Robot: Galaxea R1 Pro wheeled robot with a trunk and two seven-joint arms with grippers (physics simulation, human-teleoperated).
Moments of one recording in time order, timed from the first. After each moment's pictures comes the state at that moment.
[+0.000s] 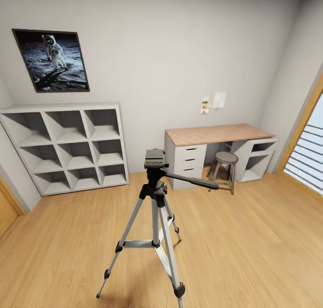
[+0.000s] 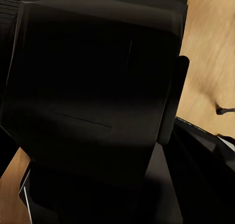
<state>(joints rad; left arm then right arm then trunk) -0.21 0.01 -0.39 -0.03 0.86 -0.06 -0.01 -0.12 -0.13 -0.08 0.01 0.08 -0.09 0.17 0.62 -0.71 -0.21</state>
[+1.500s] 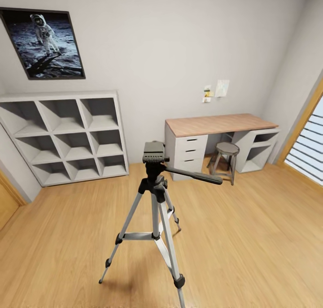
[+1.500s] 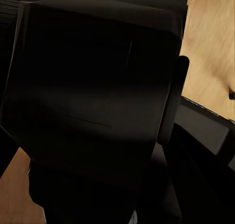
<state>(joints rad) -0.21 0.01 -0.39 -0.03 0.86 -0.06 -0.01 -0.12 -0.13 -0.09 0.01 0.08 -0.09 0.17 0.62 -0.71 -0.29</state>
